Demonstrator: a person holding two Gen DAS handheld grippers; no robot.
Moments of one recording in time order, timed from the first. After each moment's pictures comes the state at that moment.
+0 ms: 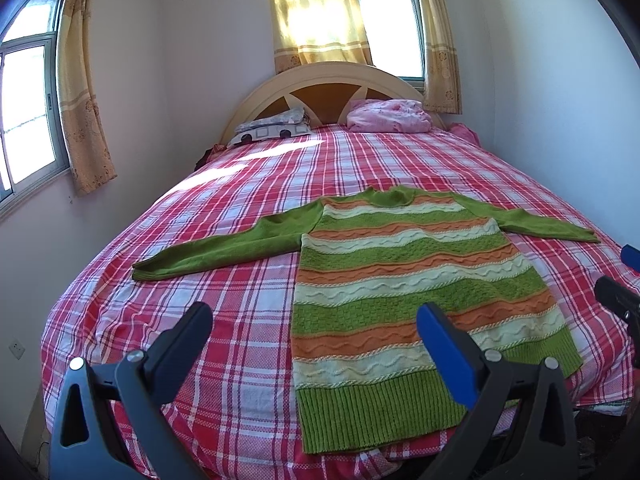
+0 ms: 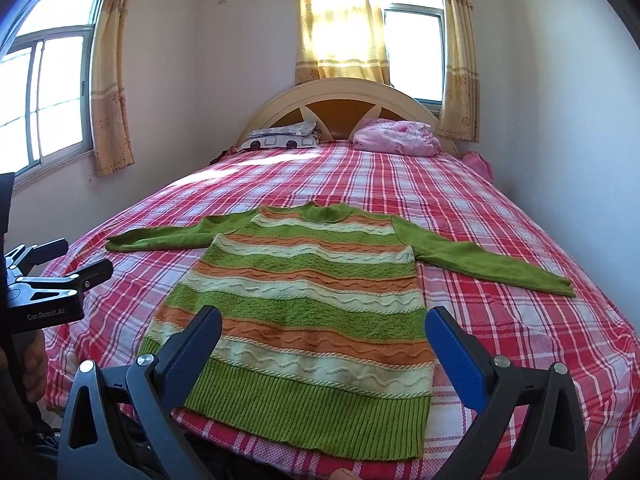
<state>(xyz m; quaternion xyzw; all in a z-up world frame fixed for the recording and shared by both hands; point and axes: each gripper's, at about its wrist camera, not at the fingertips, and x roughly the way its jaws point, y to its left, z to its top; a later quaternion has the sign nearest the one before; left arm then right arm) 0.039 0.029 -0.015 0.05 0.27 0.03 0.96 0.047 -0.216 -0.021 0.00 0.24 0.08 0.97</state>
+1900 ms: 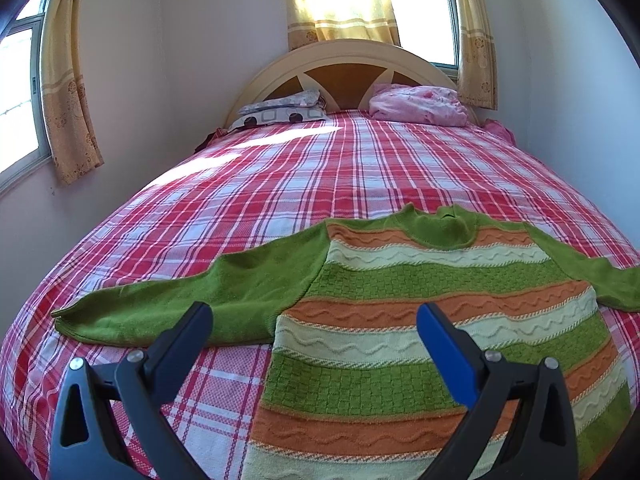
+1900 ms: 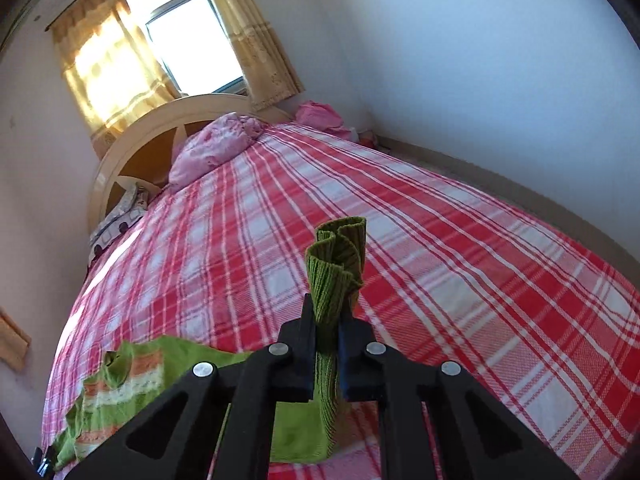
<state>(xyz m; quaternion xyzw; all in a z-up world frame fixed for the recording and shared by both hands) 0.272 0.026 -0.061 0.02 0.29 0.06 0.95 0.331 -0.544 -0.004 0.22 0.26 -0.11 0.93</state>
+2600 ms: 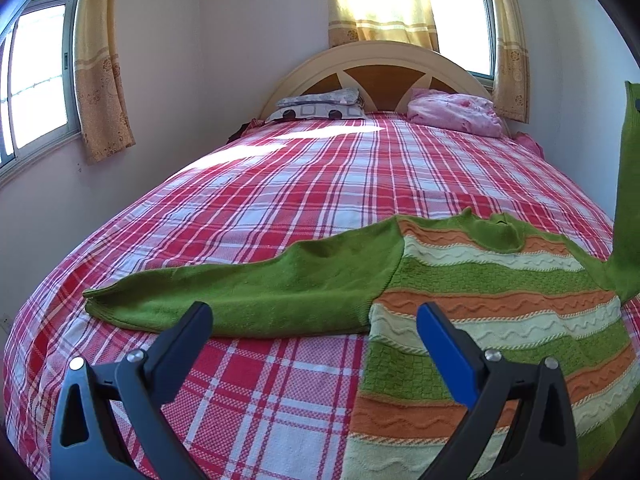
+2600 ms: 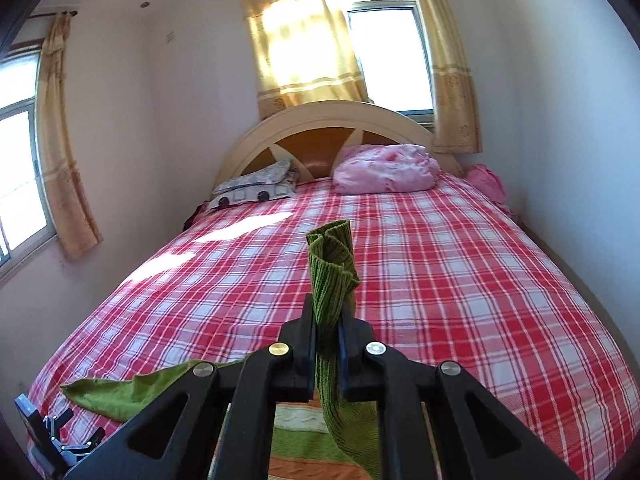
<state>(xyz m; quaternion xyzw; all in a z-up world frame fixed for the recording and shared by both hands) 0.257 0.099 -0.069 -0.01 0.29 0.11 0.95 0.401 -0.262 0.123 0.05 0.20 0.12 0.97</state>
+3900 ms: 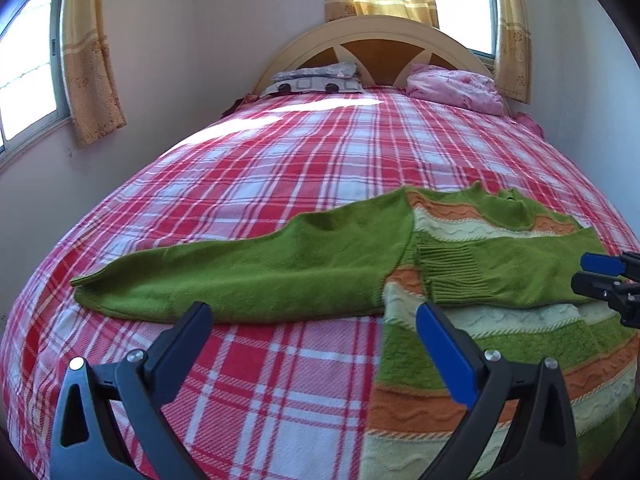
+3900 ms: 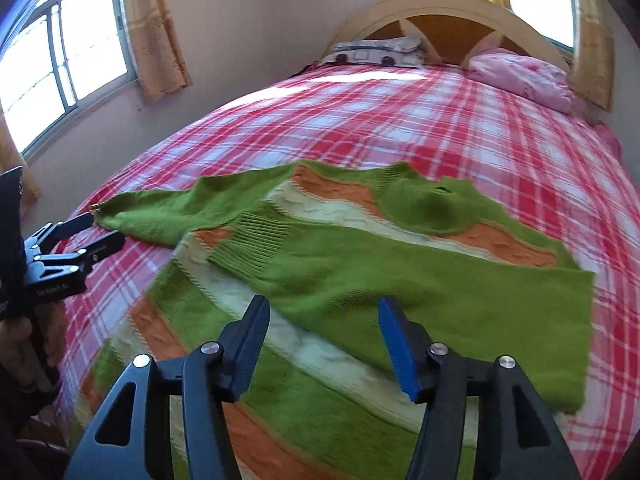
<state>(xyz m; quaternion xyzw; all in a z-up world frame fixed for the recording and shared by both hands) 0.276 0.106 -0.084 -0.01 0.34 0.08 0.94 0.381 -0.166 -0.087 -0.06 0.37 0.24 0.90</state>
